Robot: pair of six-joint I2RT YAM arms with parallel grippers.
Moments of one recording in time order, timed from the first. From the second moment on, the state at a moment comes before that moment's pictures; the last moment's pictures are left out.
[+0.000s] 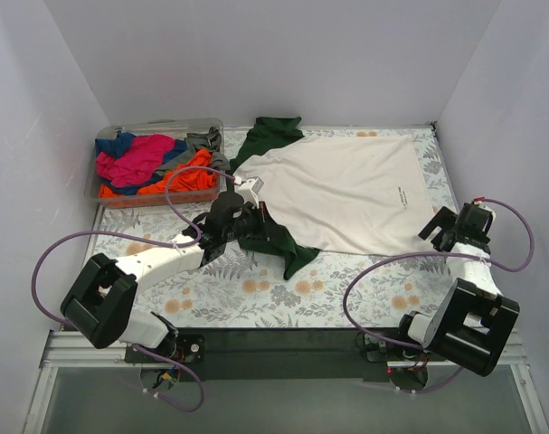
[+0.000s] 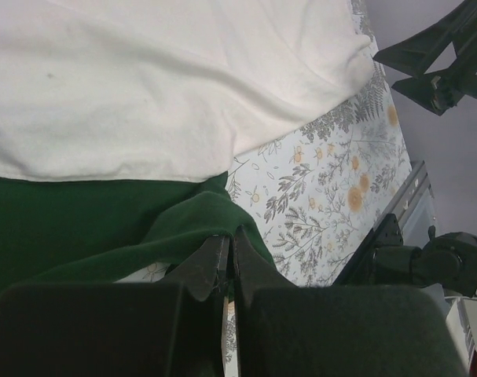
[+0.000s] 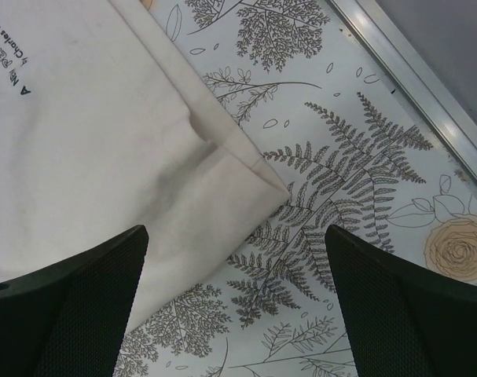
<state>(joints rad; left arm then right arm) -0.67 1.40 0.74 0.20 0.29 -0.65 -0.43 1.19 0.59 -0.23 0.05 0.27</state>
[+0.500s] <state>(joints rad) -0.67 1.36 0.73 0.19 0.29 -0.65 -0.48 1.33 0.55 -0.05 -0.06 0.33</state>
